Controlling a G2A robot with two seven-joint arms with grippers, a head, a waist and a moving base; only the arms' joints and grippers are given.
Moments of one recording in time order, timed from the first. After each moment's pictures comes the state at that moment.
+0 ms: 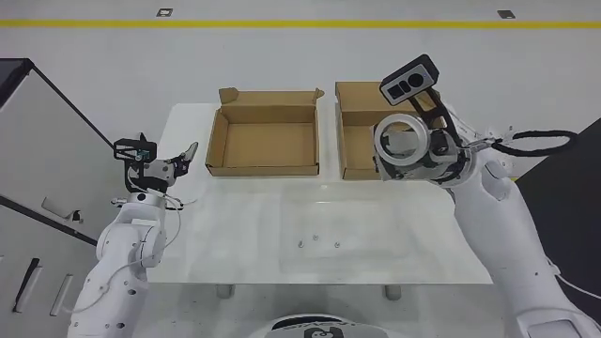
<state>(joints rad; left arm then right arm) 1.73 -1.15 -1.60 -1.80 1.33 0.00 0.00 -1.21 -1.12 1.26 -1.93 1.18 0.05 1.18</state>
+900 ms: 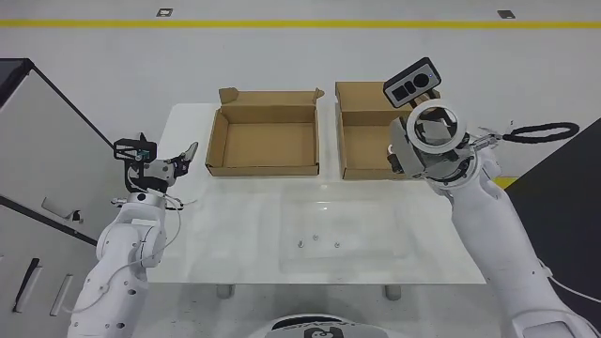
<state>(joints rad) 1.73 -1.15 -1.60 -1.80 1.33 0.00 0.00 -1.23 -1.13 1.25 -1.91 1.34 0.07 1.21</state>
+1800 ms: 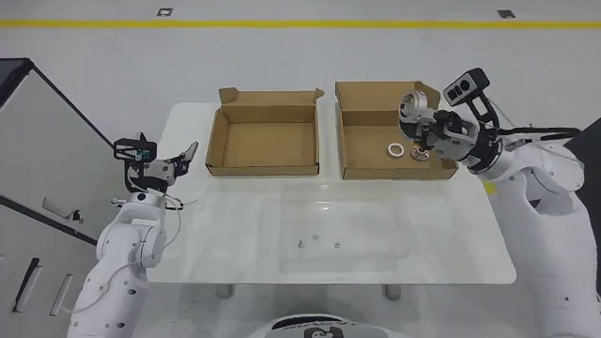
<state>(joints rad) 1.73 -1.15 -1.60 -1.80 1.33 0.00 0.00 -1.42 -1.05 1.65 -1.87 0.70 0.21 1.03</state>
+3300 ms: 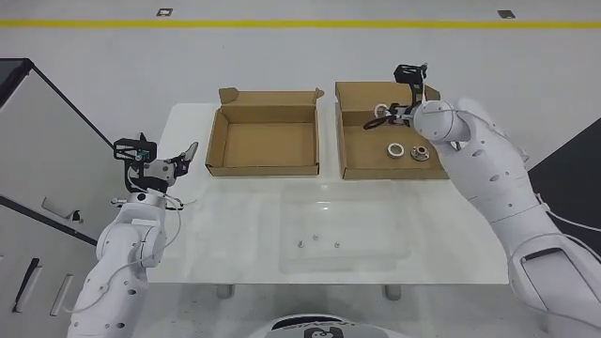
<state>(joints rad) 1.73 -1.15 -1.60 -1.80 1.33 0.00 0.00 -0.84 -1.08 0.98 -1.26 -0.65 0.30 0.89</state>
